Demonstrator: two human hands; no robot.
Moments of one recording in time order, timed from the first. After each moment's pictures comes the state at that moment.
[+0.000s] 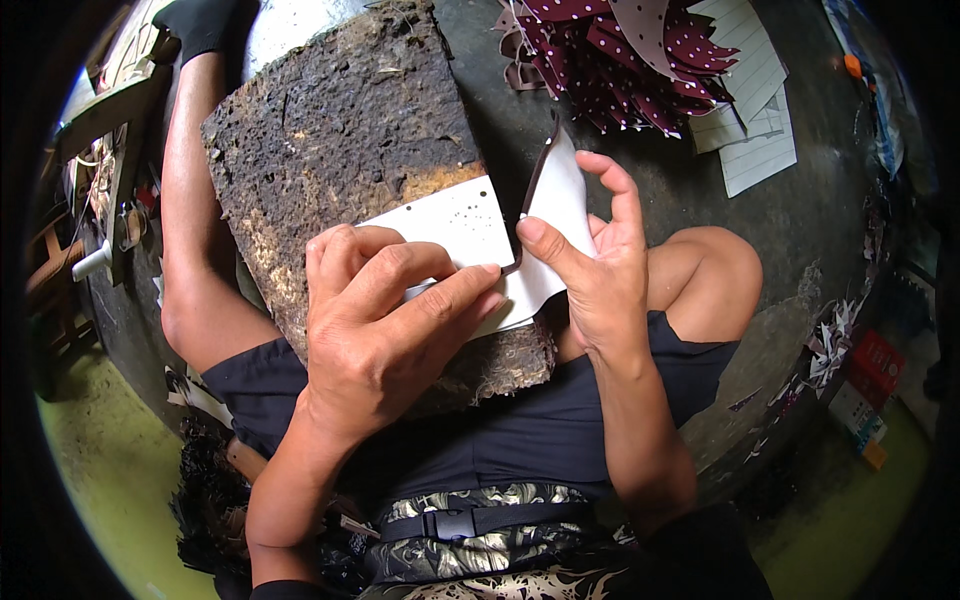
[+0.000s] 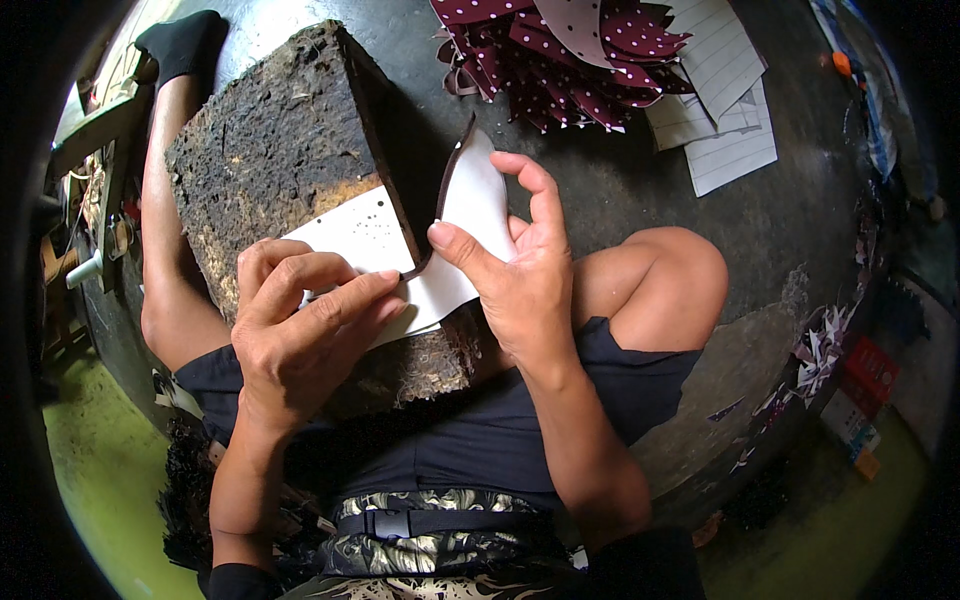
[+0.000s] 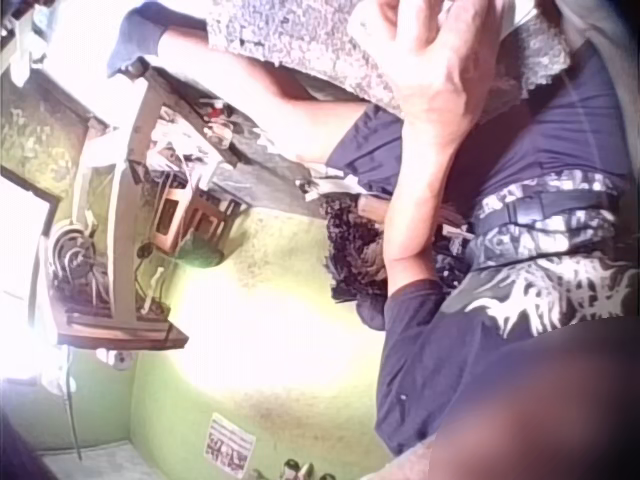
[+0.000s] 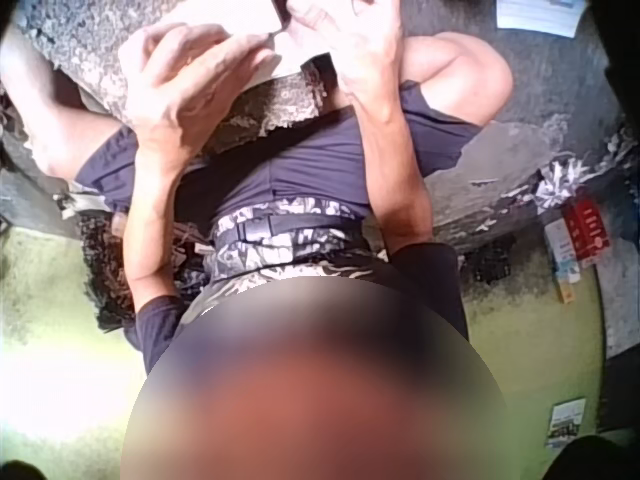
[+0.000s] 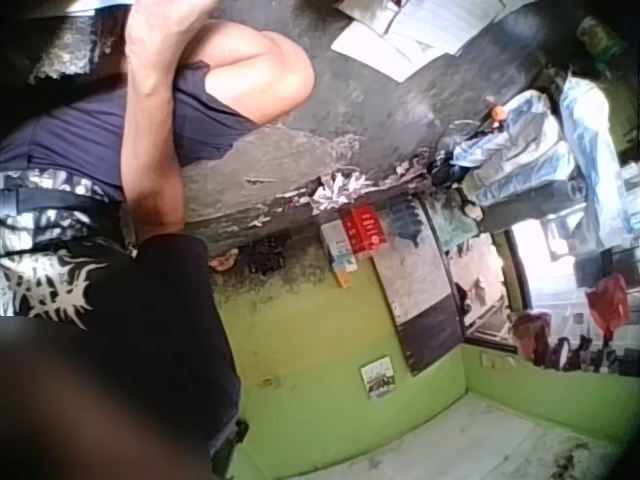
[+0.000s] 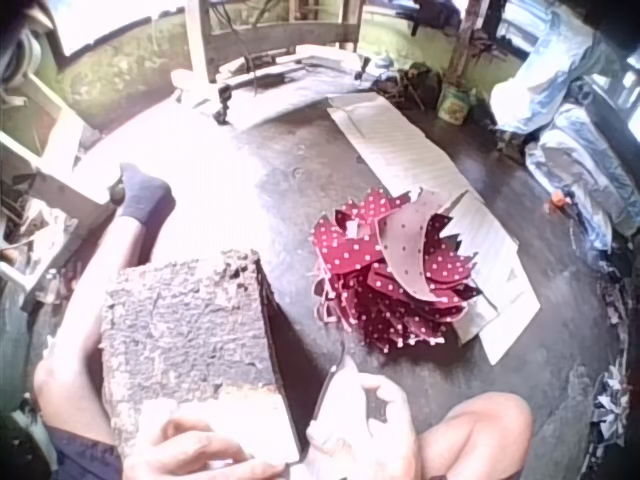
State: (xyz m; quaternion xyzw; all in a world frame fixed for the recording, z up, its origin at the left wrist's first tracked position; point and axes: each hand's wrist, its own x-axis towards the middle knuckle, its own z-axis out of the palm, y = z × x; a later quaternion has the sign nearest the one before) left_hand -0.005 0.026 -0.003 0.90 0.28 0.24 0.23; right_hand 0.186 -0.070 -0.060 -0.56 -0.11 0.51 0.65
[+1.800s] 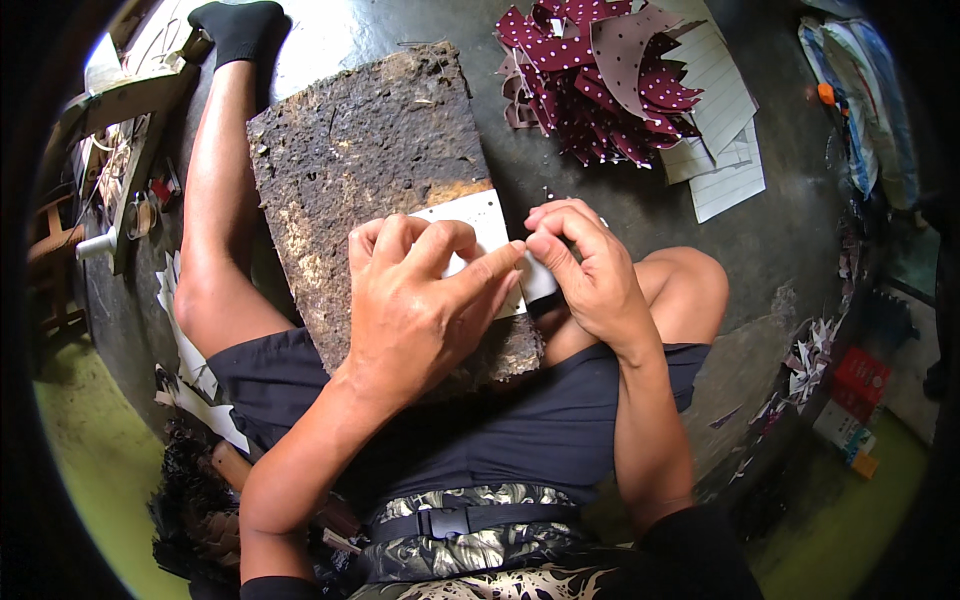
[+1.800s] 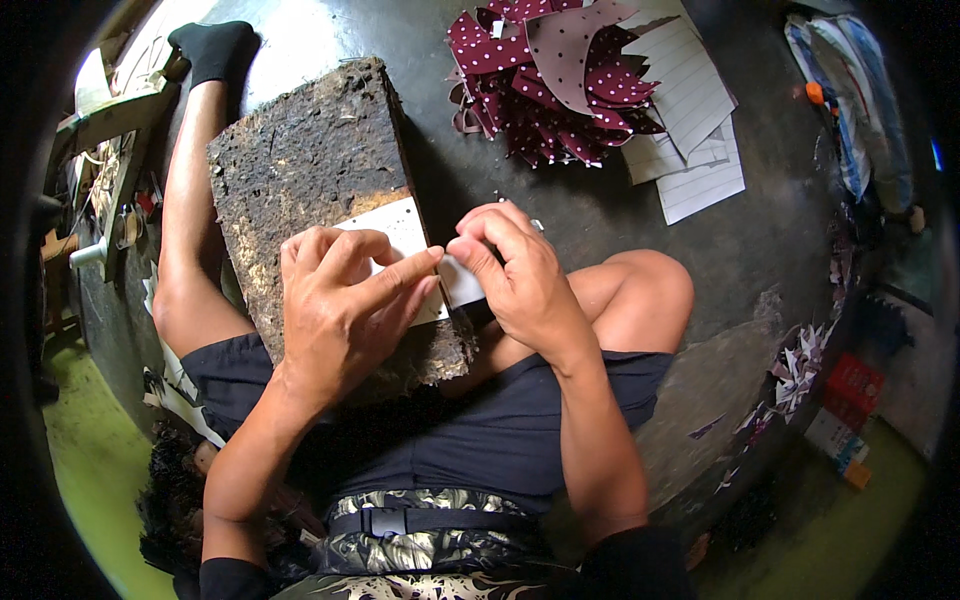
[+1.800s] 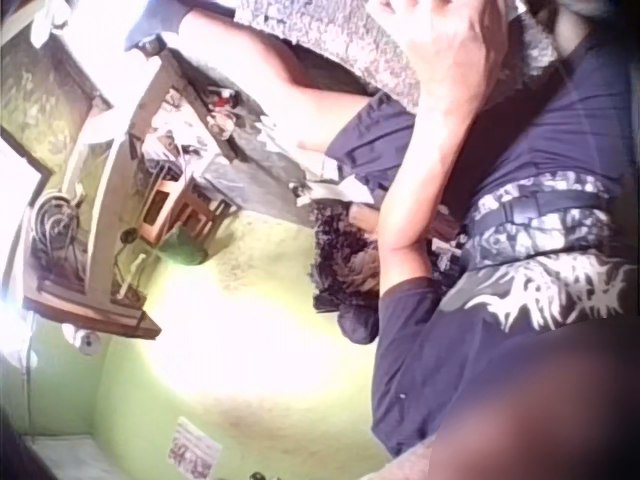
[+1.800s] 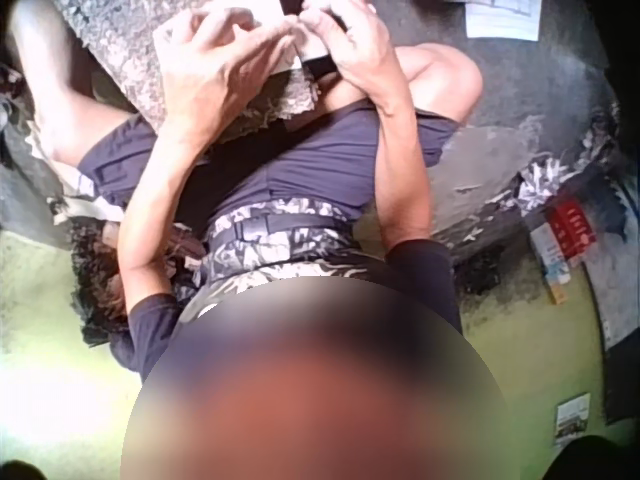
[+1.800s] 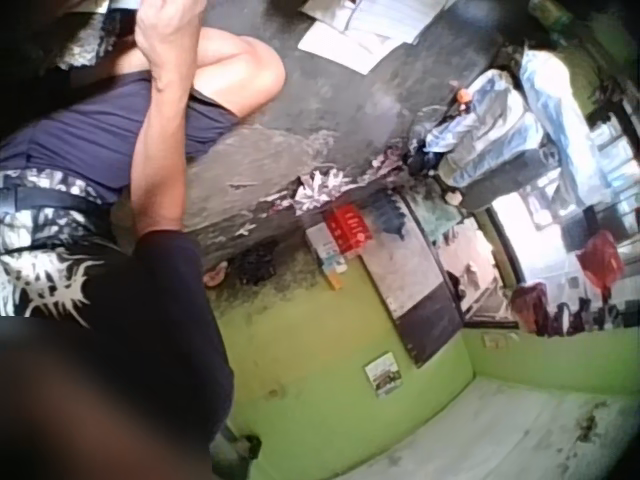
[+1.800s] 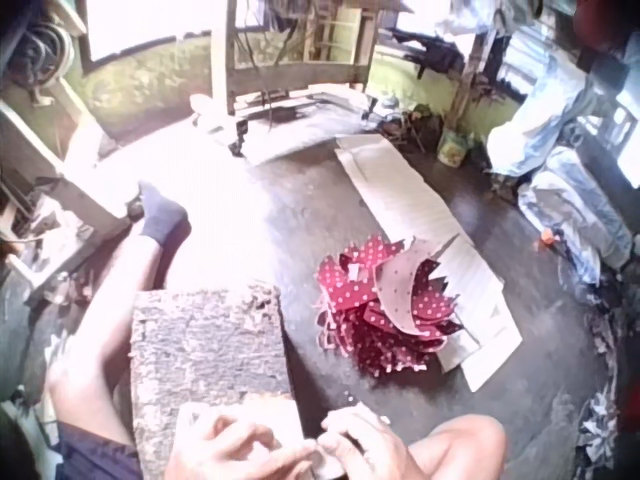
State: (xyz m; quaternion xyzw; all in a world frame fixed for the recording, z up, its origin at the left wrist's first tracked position) left_hand 0.007 0.019 -0.006 0.91 0.29 0.24 0.16; right_hand 0.225 -0.069 -0.045 -0.65 -0.53 0.33 0.43
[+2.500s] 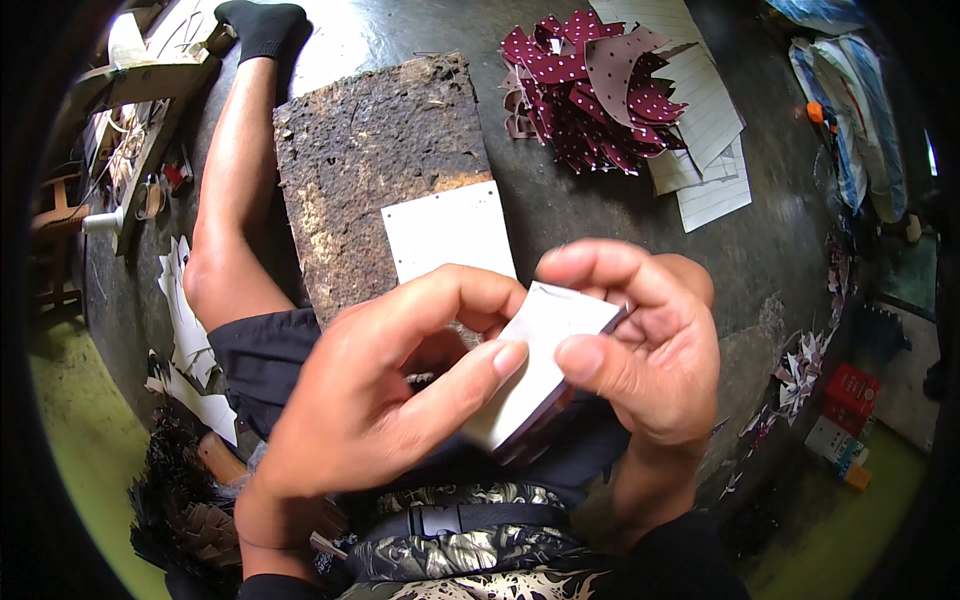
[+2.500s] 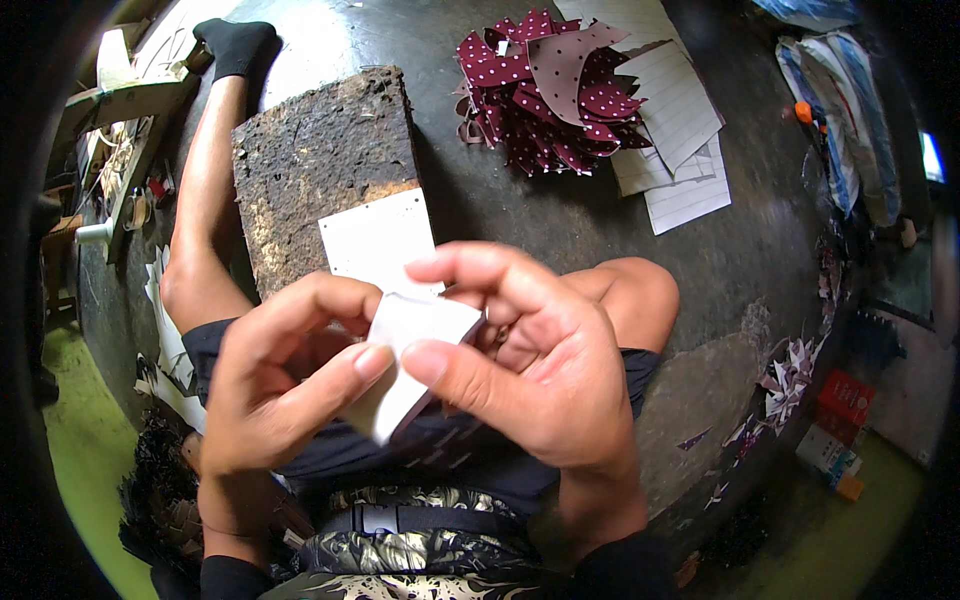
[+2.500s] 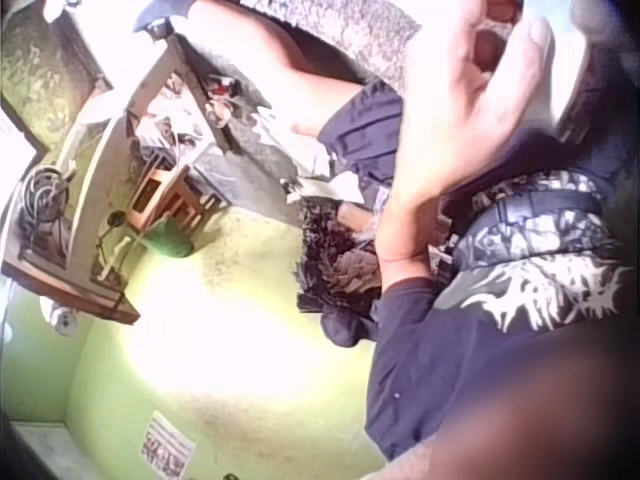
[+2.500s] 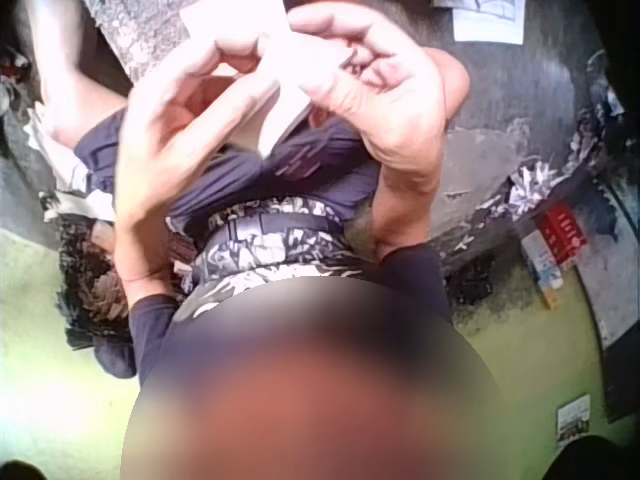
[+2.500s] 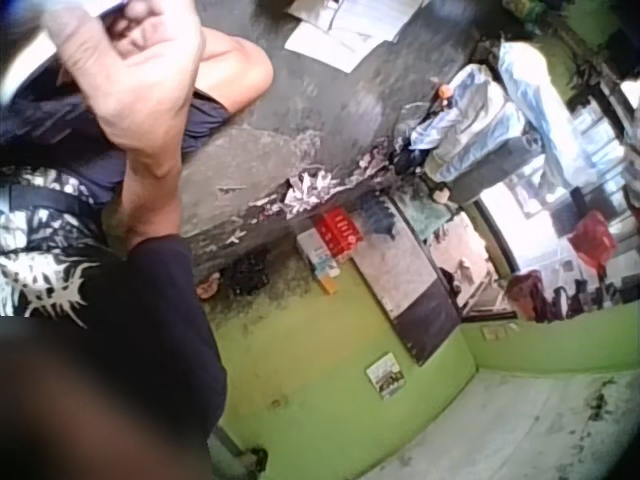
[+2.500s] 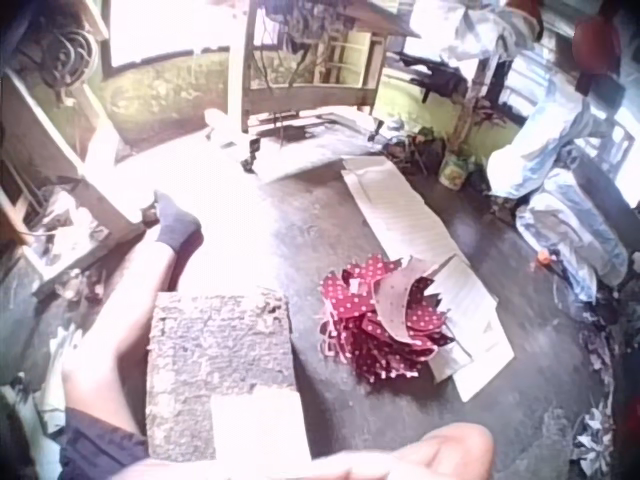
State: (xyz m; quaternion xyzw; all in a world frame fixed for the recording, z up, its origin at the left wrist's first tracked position) left_hand -0.022 -0.006 0.117 0.54 0.37 0.16 0.74; right_hand 0.190 -0.104 0.103 -0.48 -0.22 0.62 0.58
